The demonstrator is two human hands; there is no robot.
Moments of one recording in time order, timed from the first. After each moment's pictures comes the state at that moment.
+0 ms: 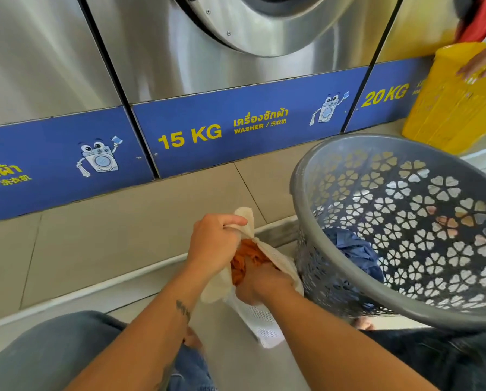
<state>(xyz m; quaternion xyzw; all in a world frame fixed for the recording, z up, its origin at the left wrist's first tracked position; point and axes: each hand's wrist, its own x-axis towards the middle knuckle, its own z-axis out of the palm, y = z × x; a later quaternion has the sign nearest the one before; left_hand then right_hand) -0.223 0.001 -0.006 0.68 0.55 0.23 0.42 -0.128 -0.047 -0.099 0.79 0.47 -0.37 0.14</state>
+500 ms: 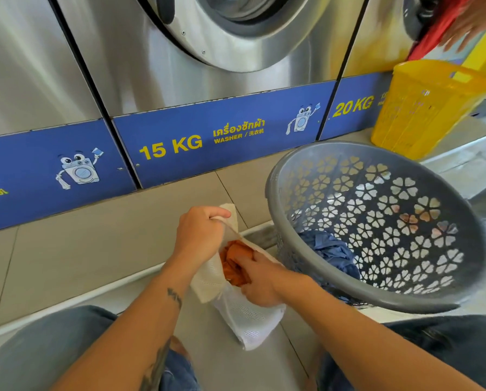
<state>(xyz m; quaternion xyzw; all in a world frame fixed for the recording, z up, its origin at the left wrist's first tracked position) -0.205 0.006 0.008 0.68 0.56 0.26 0.40 -0.083 -0.091 -0.038 0.69 0.60 -0.39 -0.05</state>
